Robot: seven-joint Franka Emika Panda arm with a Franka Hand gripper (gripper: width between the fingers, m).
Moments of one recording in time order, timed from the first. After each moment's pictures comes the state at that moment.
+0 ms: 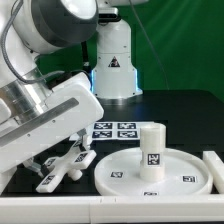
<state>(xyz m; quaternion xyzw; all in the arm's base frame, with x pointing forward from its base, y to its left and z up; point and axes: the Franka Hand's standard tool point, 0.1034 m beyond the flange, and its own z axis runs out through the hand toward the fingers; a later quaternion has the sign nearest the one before) 0.556 -0.113 0.025 -0.97 -0.07 -0.01 0.21</state>
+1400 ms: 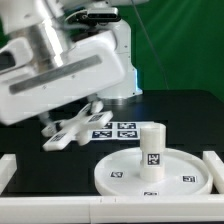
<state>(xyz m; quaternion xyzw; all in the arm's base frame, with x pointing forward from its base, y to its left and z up) 0.576 -0.075 0.111 -0.98 -0.12 -0.02 0.13</state>
